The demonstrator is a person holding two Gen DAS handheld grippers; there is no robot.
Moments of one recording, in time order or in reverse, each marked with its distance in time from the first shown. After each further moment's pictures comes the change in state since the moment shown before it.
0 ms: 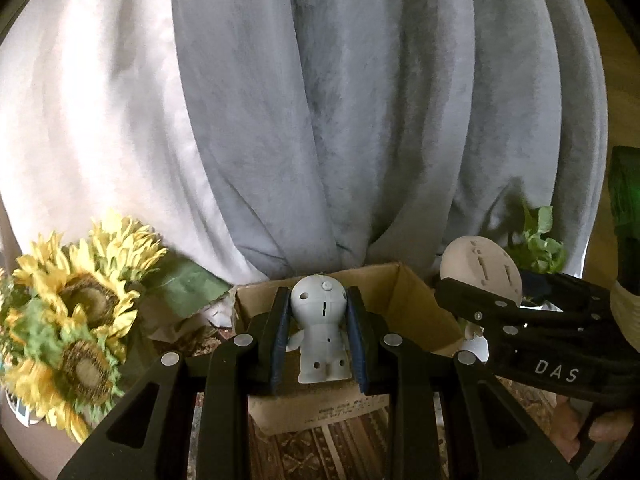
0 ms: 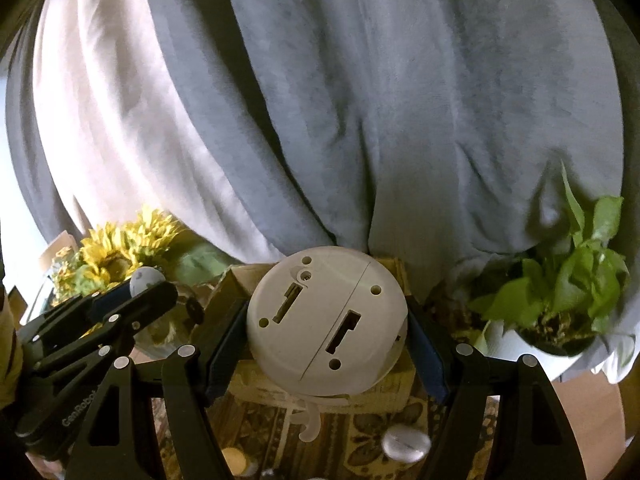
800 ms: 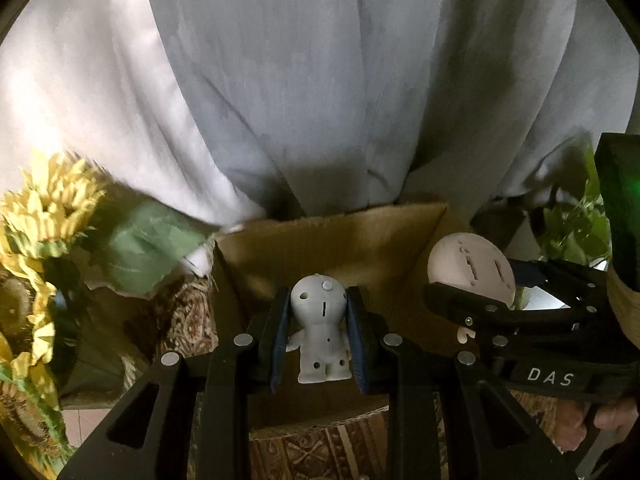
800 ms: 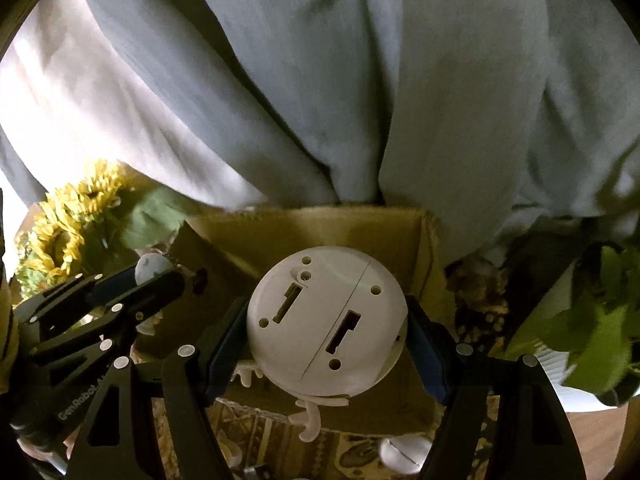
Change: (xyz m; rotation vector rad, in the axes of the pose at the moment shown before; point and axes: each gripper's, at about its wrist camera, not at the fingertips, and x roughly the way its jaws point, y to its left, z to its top) left arm 0.106 0.022 -0.003 -0.037 0.359 -0.015; right arm 0.117 -0.023 0.010 0.013 0.359 0.055
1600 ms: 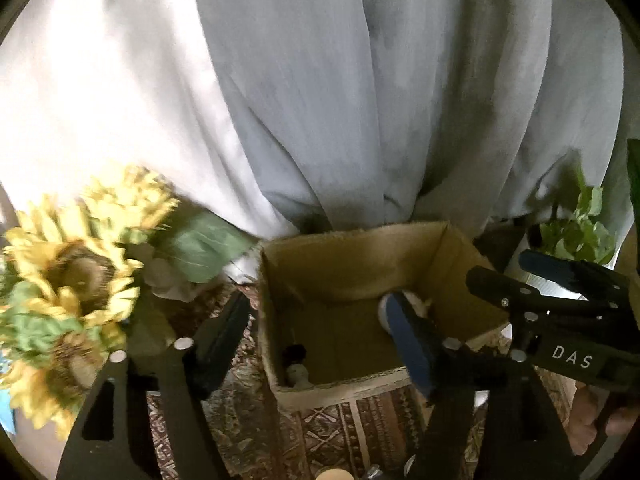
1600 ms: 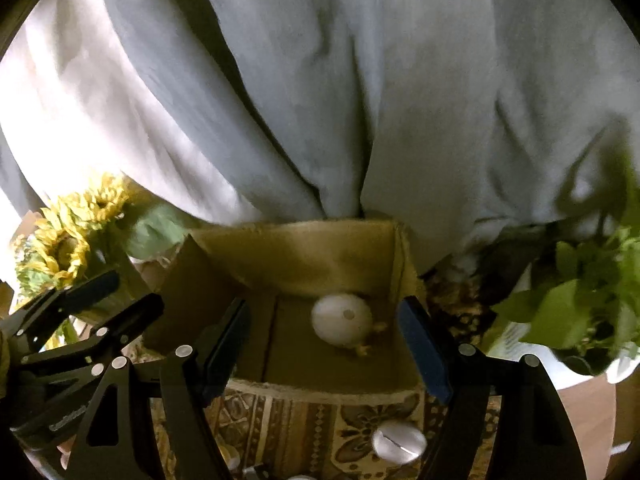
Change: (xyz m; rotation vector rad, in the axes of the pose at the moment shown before) left arm -0.068 0.003 -0.020 -0.027 -0.158 0.097; right arm -0.046 0.020 -0.016 0.001 -0.136 -0.096
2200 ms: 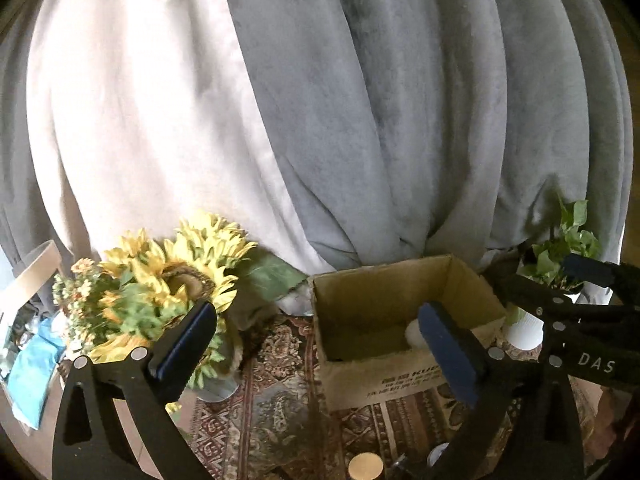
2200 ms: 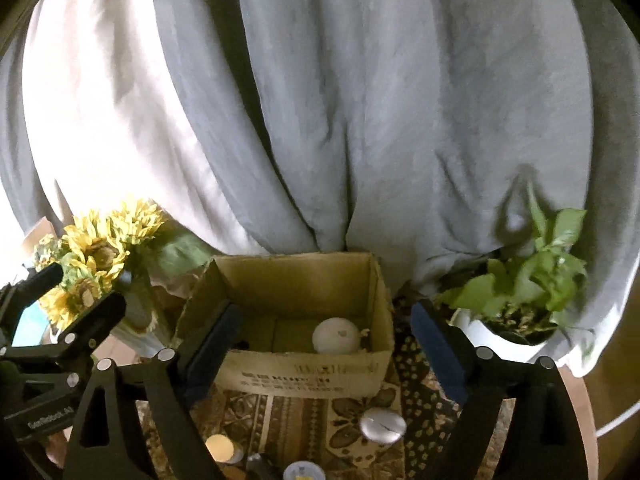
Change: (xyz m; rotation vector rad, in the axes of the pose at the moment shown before) left arm -0.092 0.010 -0.033 0.035 -0.222 0.126; right arm -0.092 0.026 -0.038 -0.028 -0.211 -0.098
